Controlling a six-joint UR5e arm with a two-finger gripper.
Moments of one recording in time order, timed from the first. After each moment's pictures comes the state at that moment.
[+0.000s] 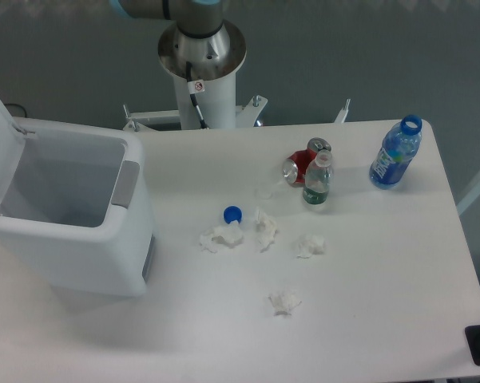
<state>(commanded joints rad) 1.87 -1.48 -1.54 -0.95 1.03 0.23</state>
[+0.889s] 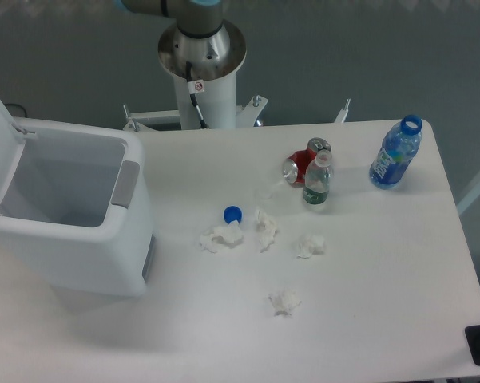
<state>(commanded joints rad) 1.80 -1.55 -1.54 -0.95 1.00 0.24</state>
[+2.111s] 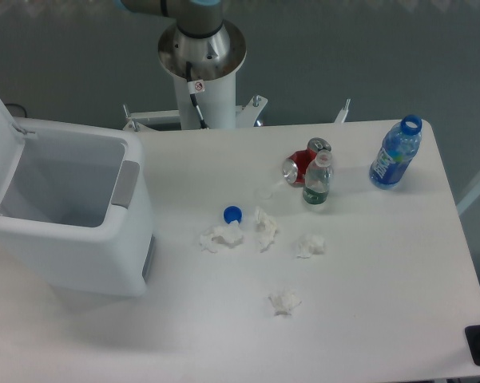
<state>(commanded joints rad) 1.80 -1.54 -1.57 -0.95 1.10 0.24</state>
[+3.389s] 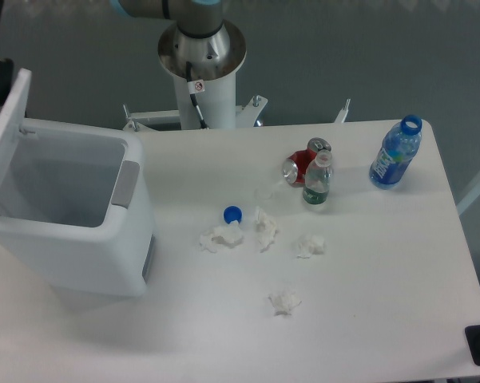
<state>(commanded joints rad) 1.94 -1.52 -1.61 -0.96 1.23 0.24</state>
